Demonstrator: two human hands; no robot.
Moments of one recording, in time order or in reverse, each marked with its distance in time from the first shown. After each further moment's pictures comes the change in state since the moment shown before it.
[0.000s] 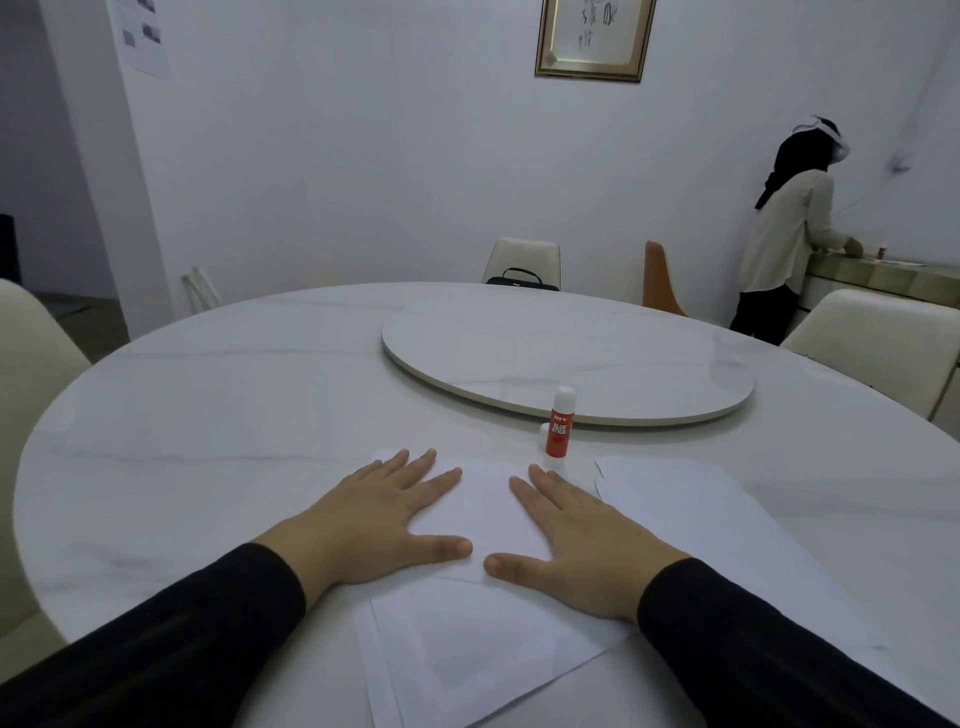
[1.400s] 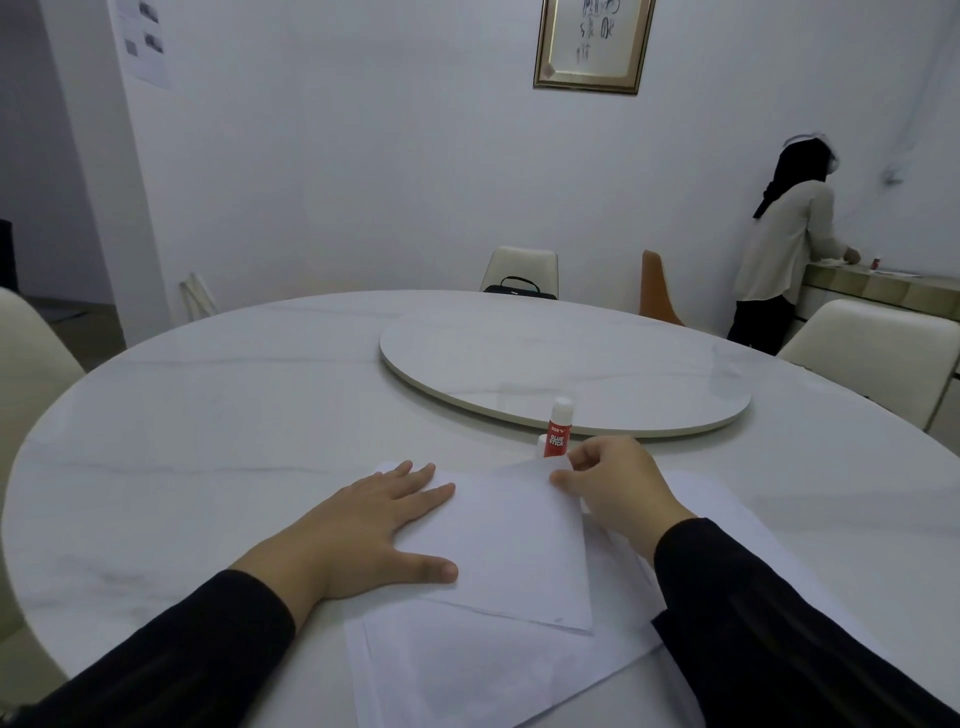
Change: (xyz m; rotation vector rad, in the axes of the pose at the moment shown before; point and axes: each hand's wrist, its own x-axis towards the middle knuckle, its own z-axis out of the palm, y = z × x) left_hand -0.005 -0.008 -0.003 -0.120 0.016 0.051; right_hand 0.025 0.015 -0.035 0.763 0.474 0.312
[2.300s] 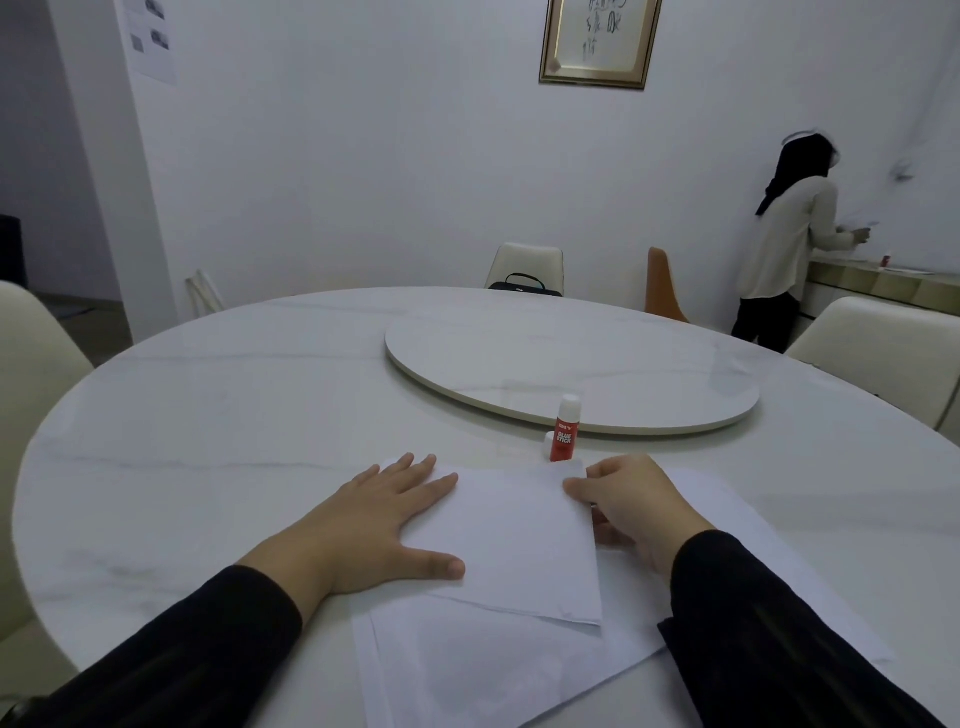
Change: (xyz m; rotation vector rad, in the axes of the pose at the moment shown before) left_hand 0.003 -0.004 0.003 0.042 0.023 -0.001; right_hand -0.004 0.007 0.000 0.291 -0.112 0.269
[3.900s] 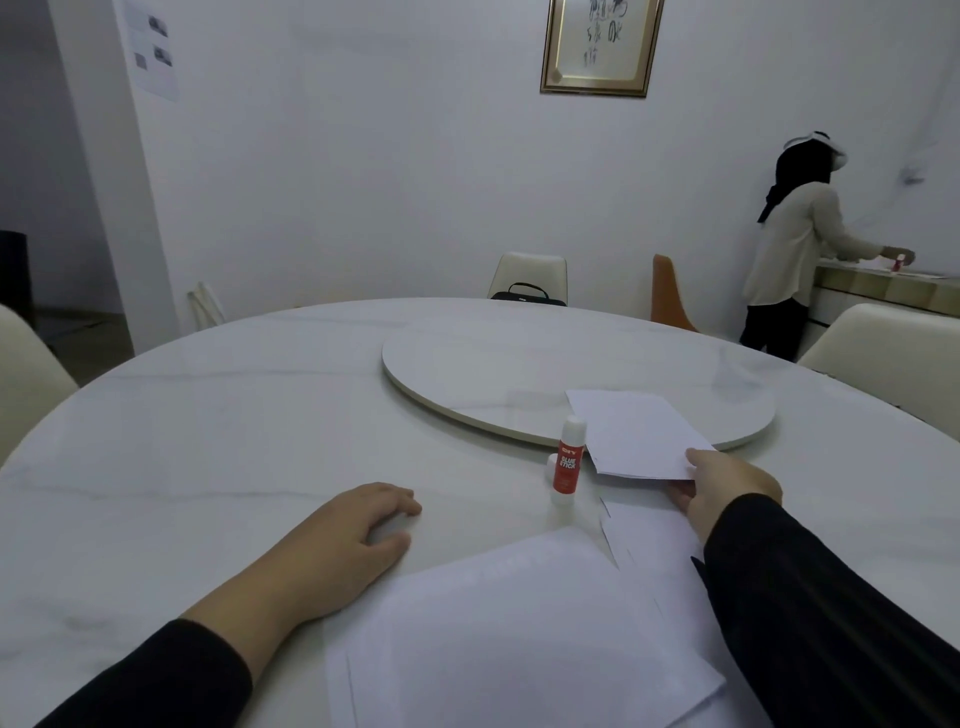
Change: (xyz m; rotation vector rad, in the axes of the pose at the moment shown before) left_hand 0.007 -0.015 0.001 -0.340 0.294 -0.063; right_hand 0.113 0.025 -0.068 0.755 0.438 0.107
